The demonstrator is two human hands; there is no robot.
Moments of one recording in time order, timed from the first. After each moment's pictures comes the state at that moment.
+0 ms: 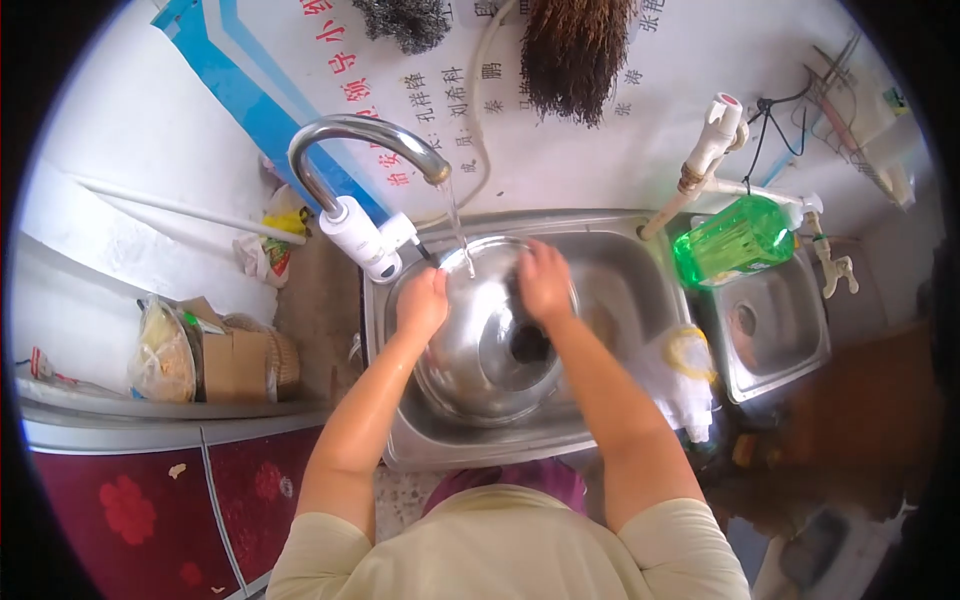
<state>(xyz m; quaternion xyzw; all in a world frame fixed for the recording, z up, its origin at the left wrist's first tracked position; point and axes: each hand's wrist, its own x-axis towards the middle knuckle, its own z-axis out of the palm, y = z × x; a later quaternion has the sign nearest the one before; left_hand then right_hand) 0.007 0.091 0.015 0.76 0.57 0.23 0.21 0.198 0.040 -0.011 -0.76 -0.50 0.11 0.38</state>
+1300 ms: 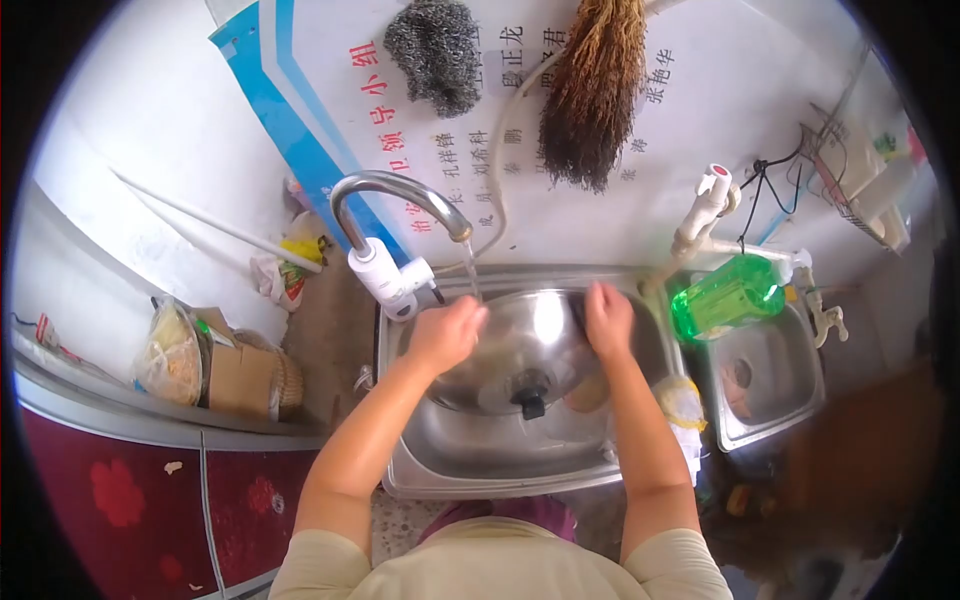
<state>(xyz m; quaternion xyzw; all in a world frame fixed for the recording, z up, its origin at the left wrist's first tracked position) 0.021 0.074 0.093 0.86 0.36 0.32 0.15 0.262 0.018 0.065 -0.69 -0.45 0.11 0.56</state>
